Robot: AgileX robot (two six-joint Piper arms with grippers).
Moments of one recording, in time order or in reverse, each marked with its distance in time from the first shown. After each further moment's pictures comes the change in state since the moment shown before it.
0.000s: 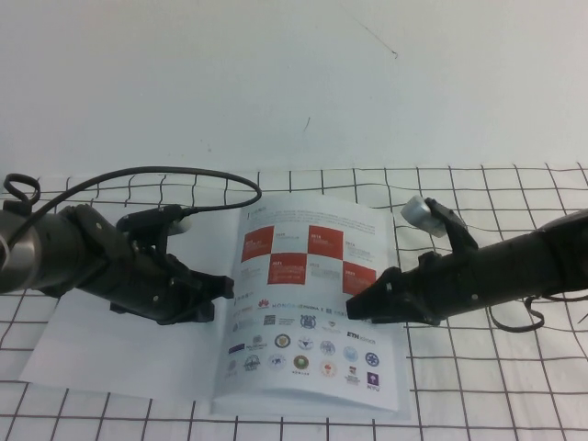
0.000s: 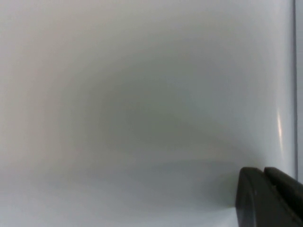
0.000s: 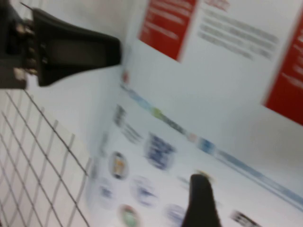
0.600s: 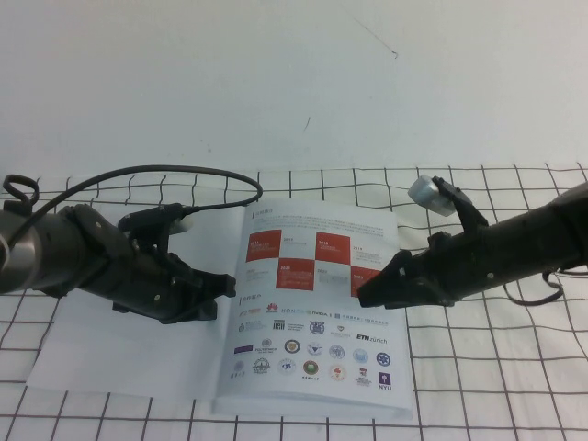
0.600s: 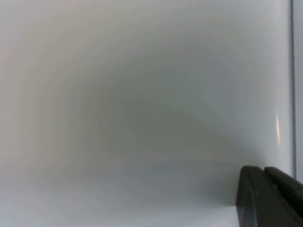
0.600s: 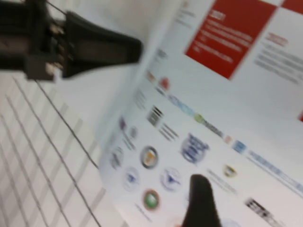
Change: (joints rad) right arm -0.028 -0.038 -0.051 -0.106 0.063 0.063; left arm 0.000 0.002 0.000 -0.038 0.000 0.031
